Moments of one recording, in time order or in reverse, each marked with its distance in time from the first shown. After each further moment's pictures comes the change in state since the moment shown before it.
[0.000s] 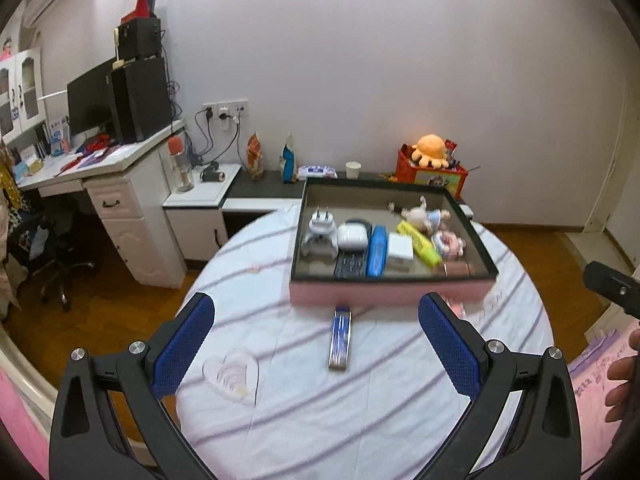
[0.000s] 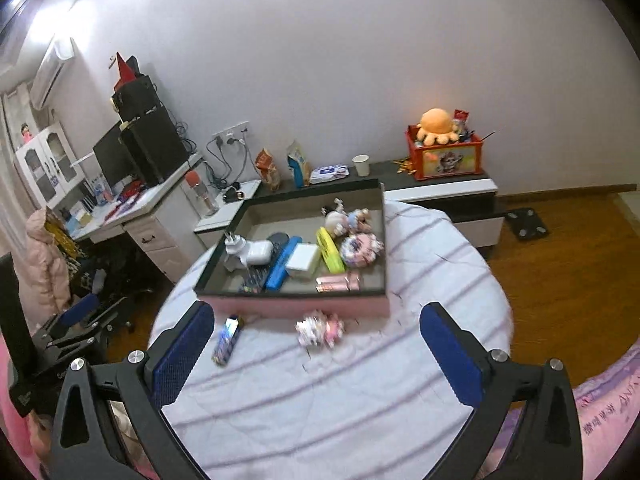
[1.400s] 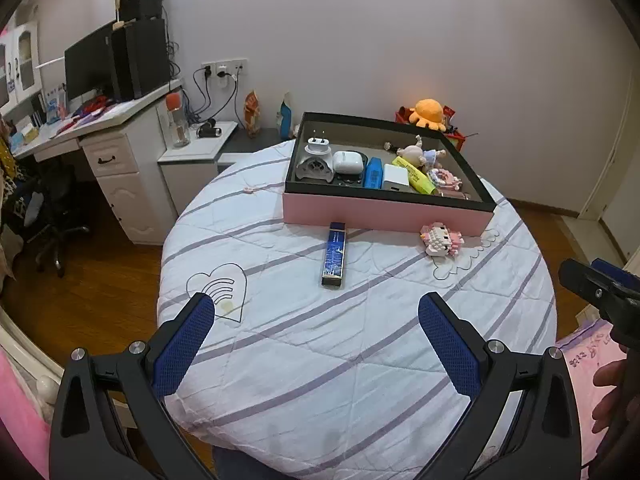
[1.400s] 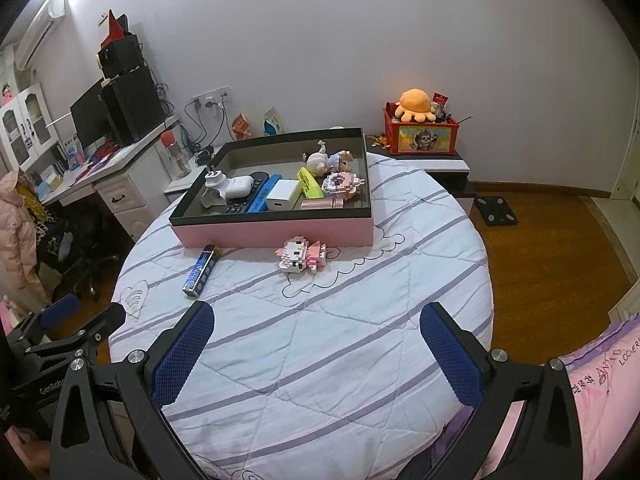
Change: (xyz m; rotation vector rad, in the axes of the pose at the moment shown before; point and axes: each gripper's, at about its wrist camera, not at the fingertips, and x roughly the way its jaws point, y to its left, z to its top) left arm 0.005 -0.002 -0.059 -0.023 0.115 -0.015; right arm 0.005 0.018 -0.059 -0.053 0.086 -0.115
